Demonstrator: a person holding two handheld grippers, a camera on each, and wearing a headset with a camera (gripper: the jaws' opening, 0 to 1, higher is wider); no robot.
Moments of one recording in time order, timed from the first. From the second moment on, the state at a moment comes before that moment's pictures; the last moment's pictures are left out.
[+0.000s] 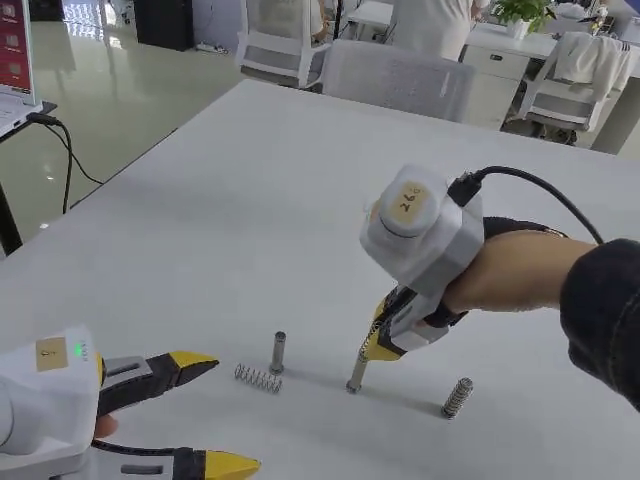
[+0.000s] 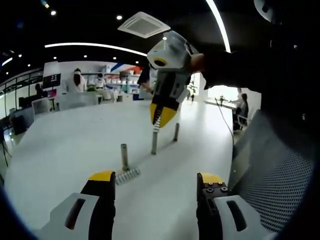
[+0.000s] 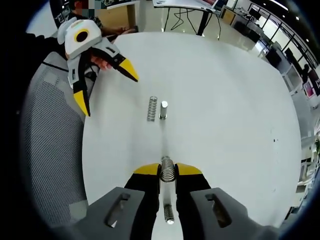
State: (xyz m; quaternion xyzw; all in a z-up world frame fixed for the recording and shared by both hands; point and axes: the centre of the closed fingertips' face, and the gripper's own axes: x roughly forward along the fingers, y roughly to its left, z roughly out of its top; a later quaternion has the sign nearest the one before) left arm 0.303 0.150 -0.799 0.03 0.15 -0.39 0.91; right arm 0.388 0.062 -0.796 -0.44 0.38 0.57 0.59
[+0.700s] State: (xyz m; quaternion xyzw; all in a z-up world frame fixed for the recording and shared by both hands) left arm 0.303 0.148 -0.800 0.03 0.15 -0.39 0.91; right arm 0.388 0.063 -0.826 -0.45 0.40 0.56 0.57
